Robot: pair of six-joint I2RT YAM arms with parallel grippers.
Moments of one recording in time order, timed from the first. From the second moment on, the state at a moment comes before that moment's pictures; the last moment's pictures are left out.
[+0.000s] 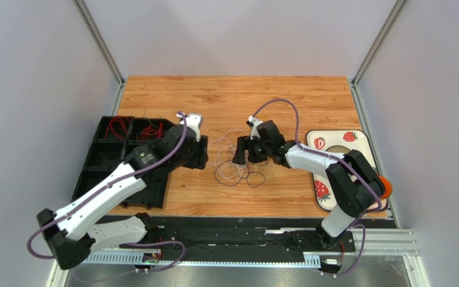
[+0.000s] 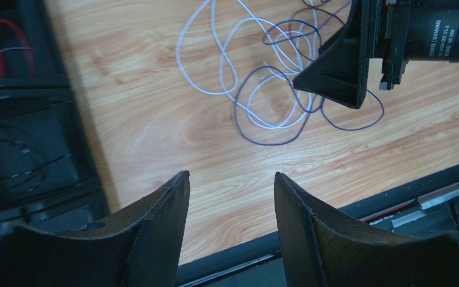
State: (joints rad) left arm -0.80 1.07 1.08 -0.77 -0.24 -0.45; right arm 0.62 1.63 0.89 0.00 -0.29 0.44
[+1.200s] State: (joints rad) left arm -0.79 0.79 0.99 -0.91 -0.43 -0.39; right arm 0.85 1.78 1.08 -0.27 0.16 0.38
